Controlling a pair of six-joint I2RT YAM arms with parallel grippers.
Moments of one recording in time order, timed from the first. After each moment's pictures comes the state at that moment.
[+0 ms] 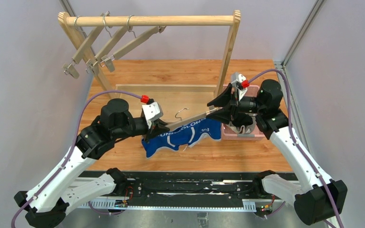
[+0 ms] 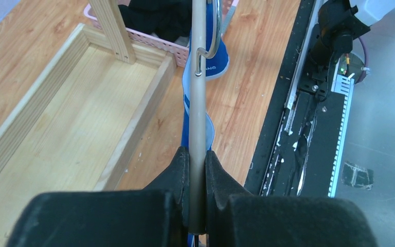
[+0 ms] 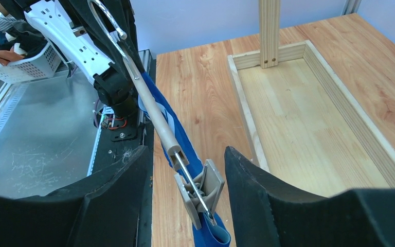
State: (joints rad) left arm -0.73 0.81 1.06 -0.62 0.44 0.17; right arm 0.31 1.04 0.93 0.06 -1.18 0.10
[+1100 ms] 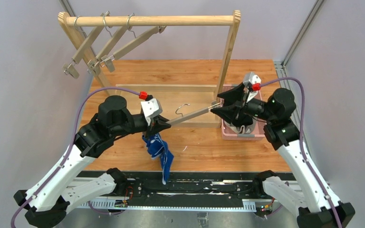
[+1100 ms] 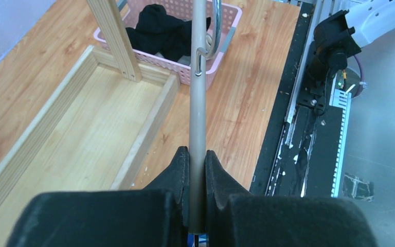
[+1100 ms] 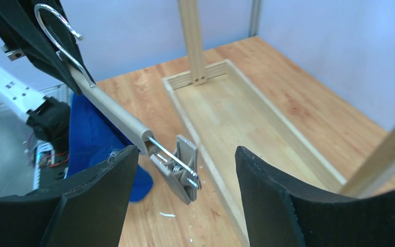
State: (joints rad) left arm -0.73 0.83 1.12 -0.60 0.44 0.17; right arm 0.31 0.89 0.92 0.02 -0.90 0.09
